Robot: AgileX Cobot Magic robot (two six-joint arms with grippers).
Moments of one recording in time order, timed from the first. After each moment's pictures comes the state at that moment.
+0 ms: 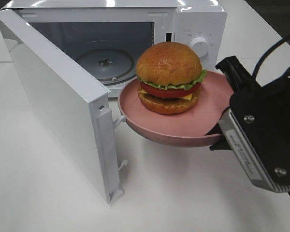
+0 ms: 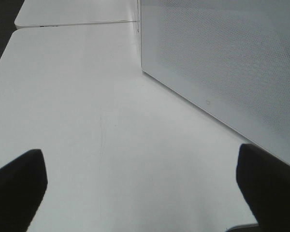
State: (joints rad) left arm -0.03 0.00 -0.50 -0.08 1.04 0.08; right arm 0.58 1.14 -0.68 0.25 0.54 -1.69
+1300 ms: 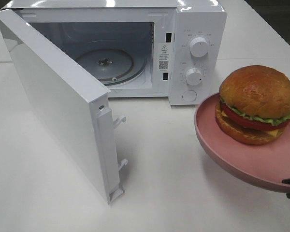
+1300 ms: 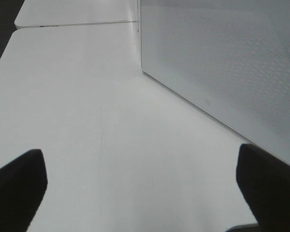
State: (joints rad) left arm -0.03 0.00 -0.50 -0.08 1.04 0.08; right arm 0.58 0.62 -0.33 -0.09 0.63 -1.16
